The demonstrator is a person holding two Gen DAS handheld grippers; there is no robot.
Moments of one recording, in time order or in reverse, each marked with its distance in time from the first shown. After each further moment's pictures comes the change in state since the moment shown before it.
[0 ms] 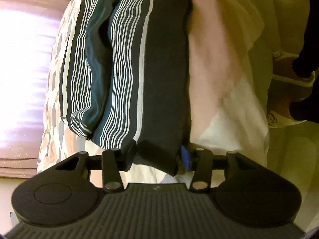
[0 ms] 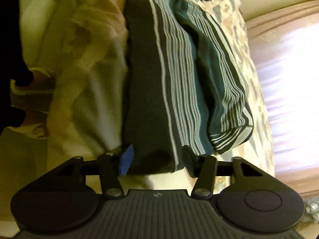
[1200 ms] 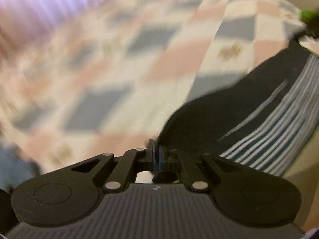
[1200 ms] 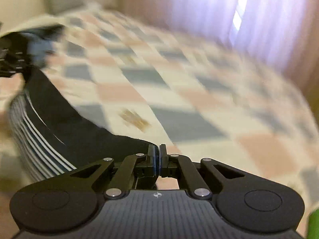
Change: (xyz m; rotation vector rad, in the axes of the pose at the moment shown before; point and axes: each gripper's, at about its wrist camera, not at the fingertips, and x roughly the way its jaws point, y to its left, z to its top) left arm 0.175 0.345 -0.011 -0.947 0.057 -0.305; right arm 0.157 -0.349 -0.035 1.050 -0.002 0.123
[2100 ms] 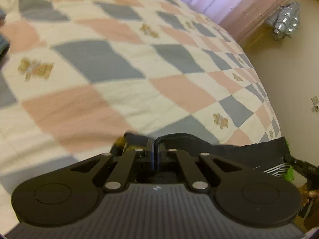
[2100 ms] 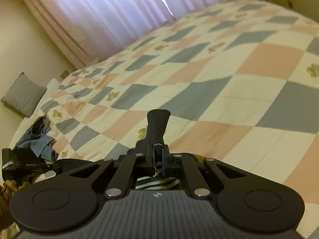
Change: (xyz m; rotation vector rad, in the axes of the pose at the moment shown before) left arm -0.010 0.091 -0.045 -0.734 -0.126 -0.373; right arm -0.048 -0.006 -0.023 0.677 -0.178 0.174
